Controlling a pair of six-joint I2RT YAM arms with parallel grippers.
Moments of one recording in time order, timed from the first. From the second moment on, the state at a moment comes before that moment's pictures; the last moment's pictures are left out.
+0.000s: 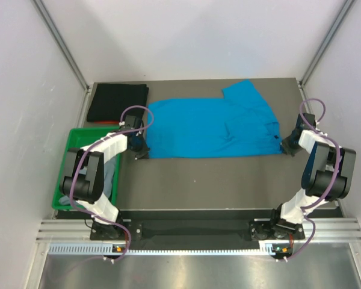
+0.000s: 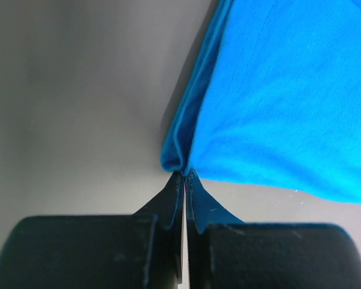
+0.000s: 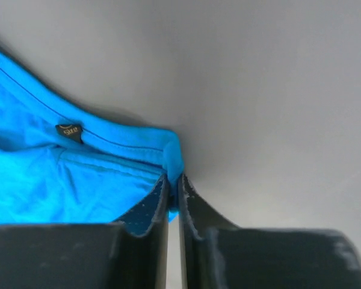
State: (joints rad) left arm -0.21 1.65 0.95 -0.45 0.05 -0.65; right arm -0.30 1.66 0.94 -0.39 0.09 0.74
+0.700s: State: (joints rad) left arm -0.24 1.44 0.78 -0.45 0.07 -0.67; right arm -0.34 1.56 0.87 -0.52 0.21 0.65
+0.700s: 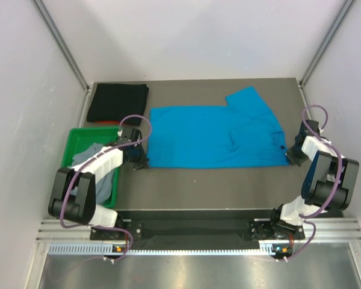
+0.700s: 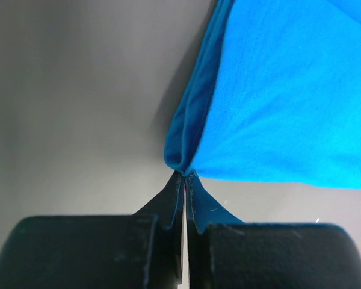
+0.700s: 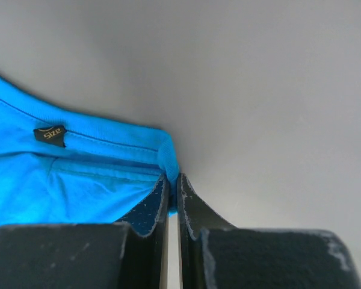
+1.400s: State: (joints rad) left arm -0.27 1.25 0.88 -0.65 0.03 -0.65; right arm -0.37 1.42 0.87 -0.65 0.20 0.57
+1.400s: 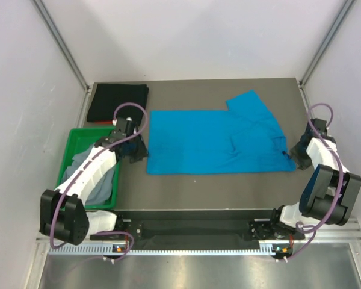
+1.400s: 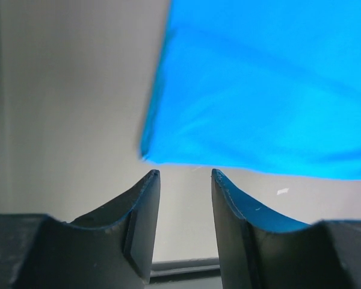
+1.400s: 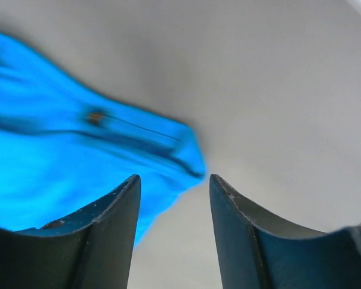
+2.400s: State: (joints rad) left arm -0.11 2.25 1.88 -0.44 0.25 -0.24; right arm -0.24 2.28 1.85 -0.19 -0.38 0.41
